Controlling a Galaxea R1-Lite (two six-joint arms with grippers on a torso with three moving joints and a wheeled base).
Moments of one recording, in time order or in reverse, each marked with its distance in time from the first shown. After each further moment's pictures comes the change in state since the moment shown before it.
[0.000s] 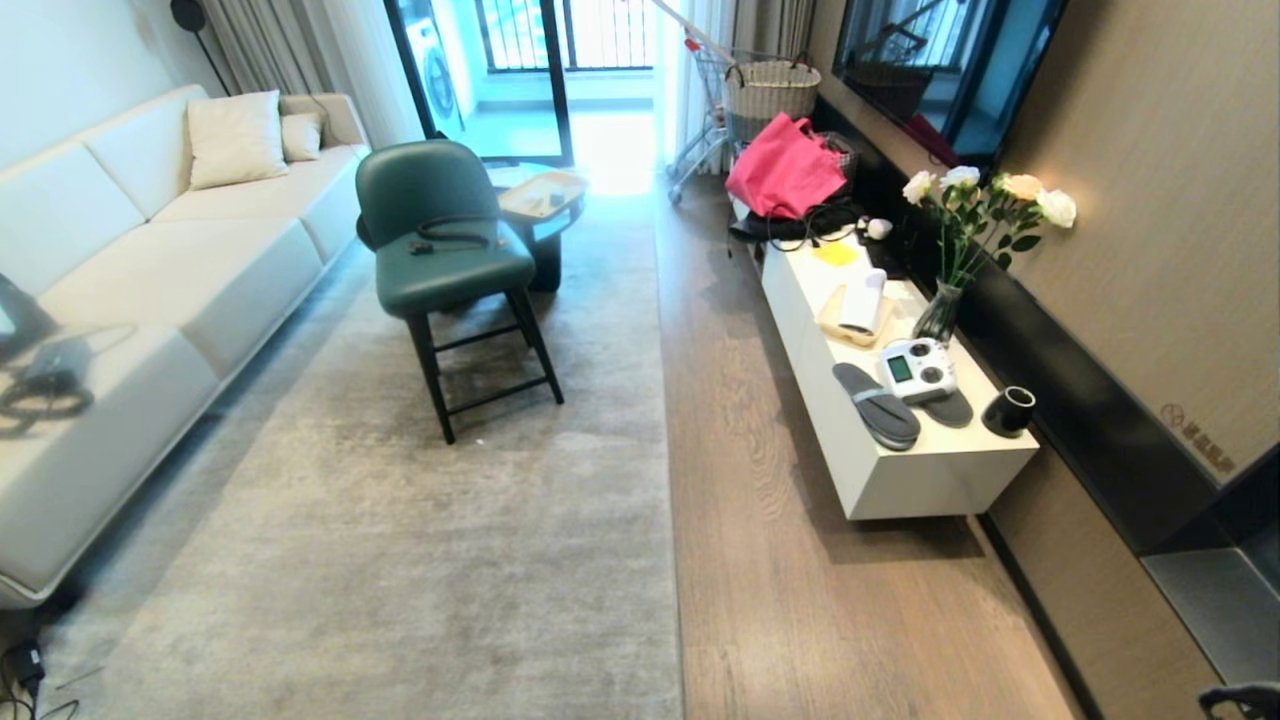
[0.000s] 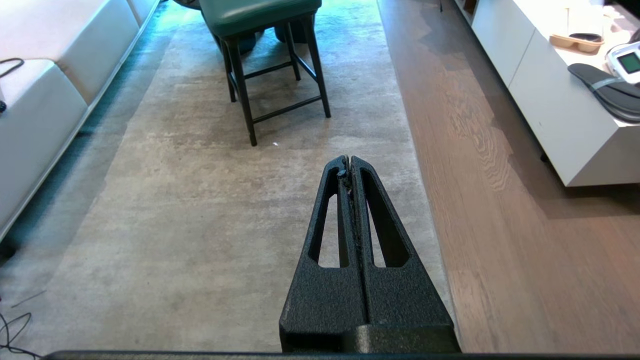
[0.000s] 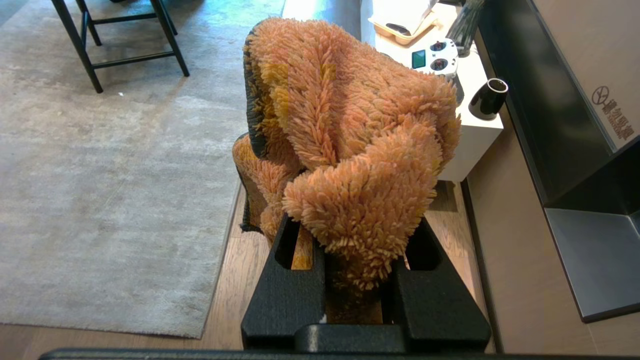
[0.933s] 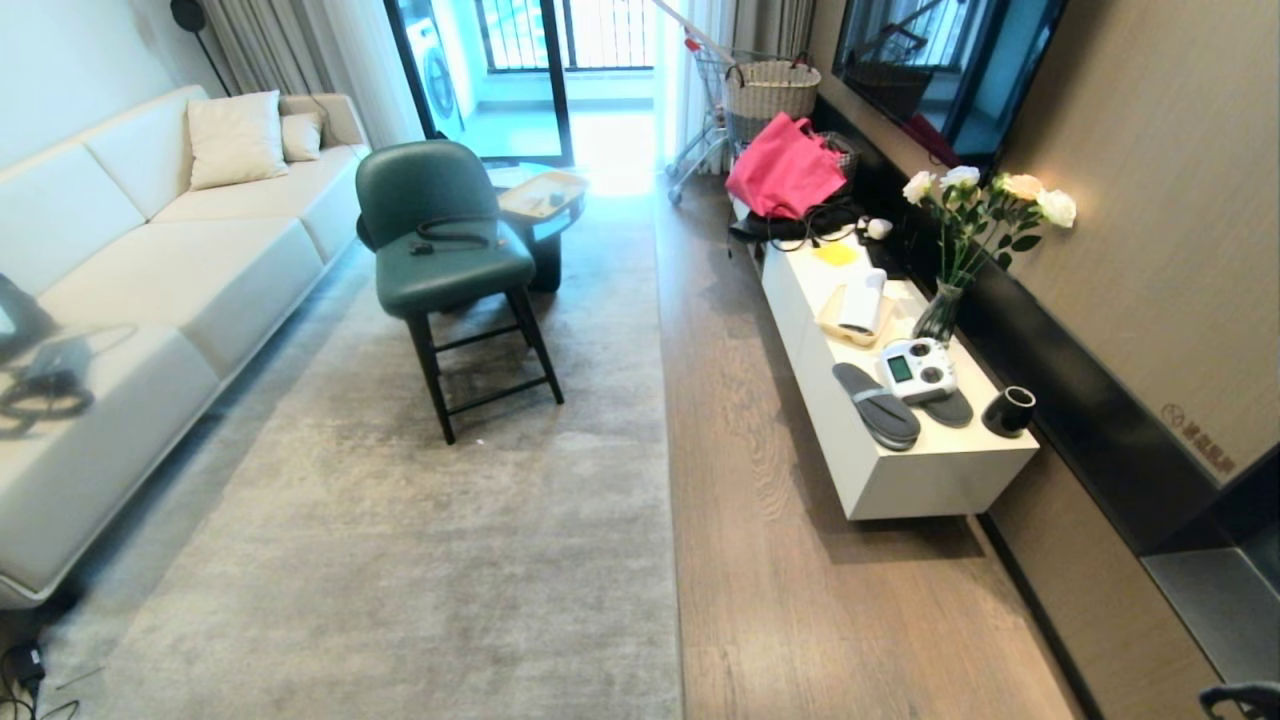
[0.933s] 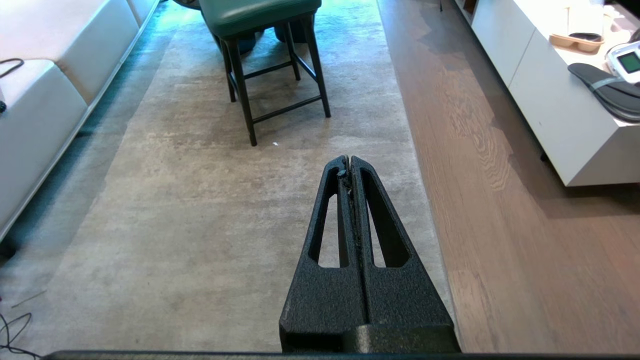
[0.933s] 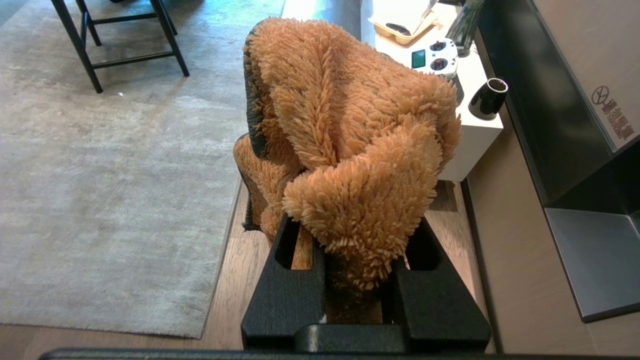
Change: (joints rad) left arm 0.000 0.000 0.000 0.000 0.000 0.000; right arm 0.000 0.000 0.000 0.000 0.000 0.000
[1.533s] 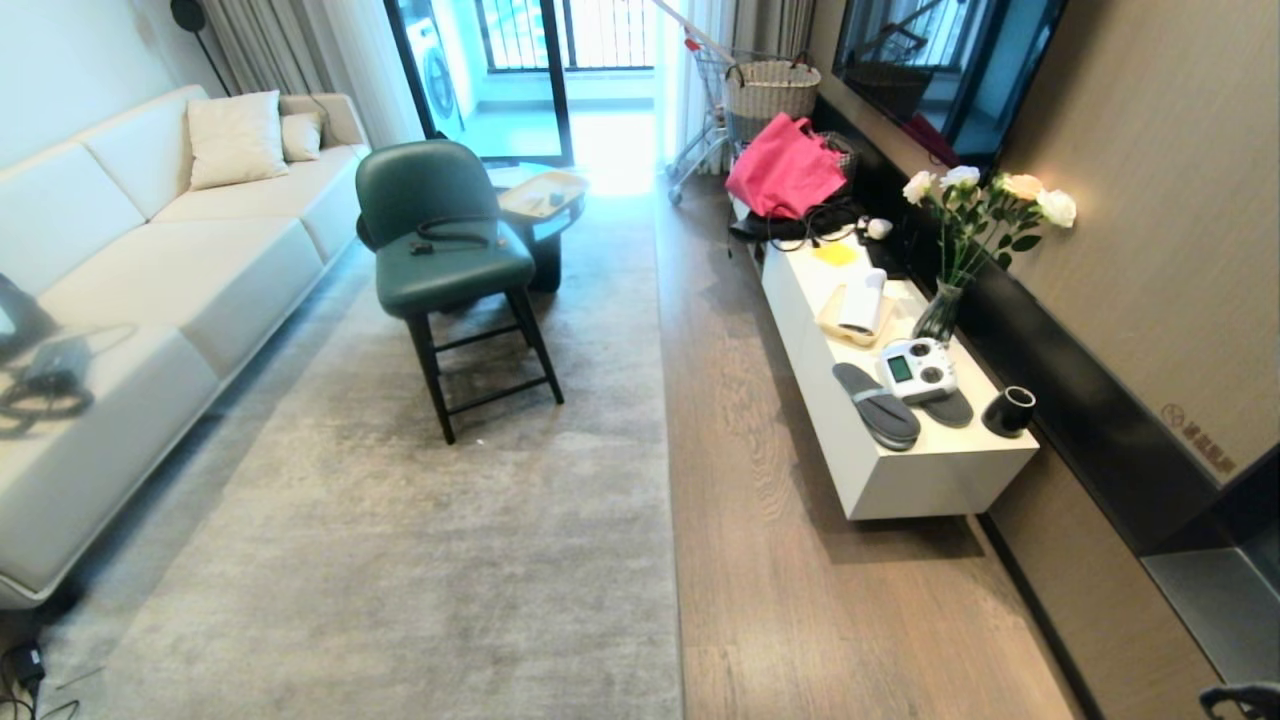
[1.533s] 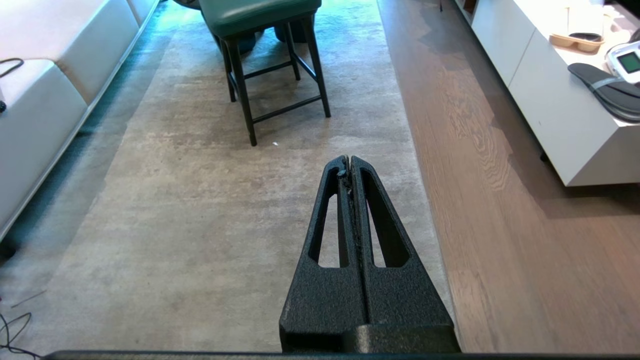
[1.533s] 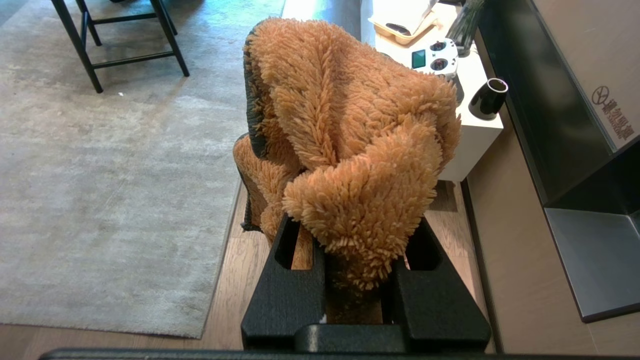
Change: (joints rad) left arm 0.000 0.000 0.000 0.000 0.000 0.000; right arm 0.000 0.000 0.000 0.000 0.000 0.000
